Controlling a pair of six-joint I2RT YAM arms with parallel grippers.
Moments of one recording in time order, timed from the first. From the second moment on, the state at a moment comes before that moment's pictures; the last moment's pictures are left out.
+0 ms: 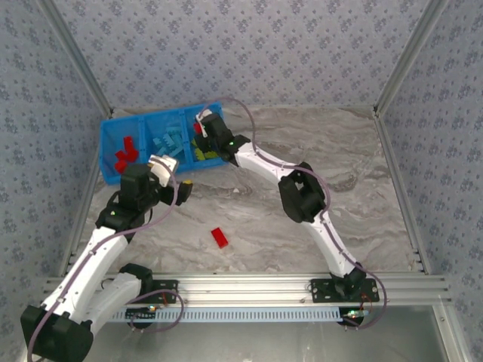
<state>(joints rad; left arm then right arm) -0.33 0.83 0.70 -0.37 0.03 0.16 0.75 2.45 2.18 -0.29 0.14 0.13</state>
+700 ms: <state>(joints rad) 0.02 0.82 0.83 -0.43 0.00 -0.17 0.87 2.03 1.74 -0.16 -0.11 0.05</state>
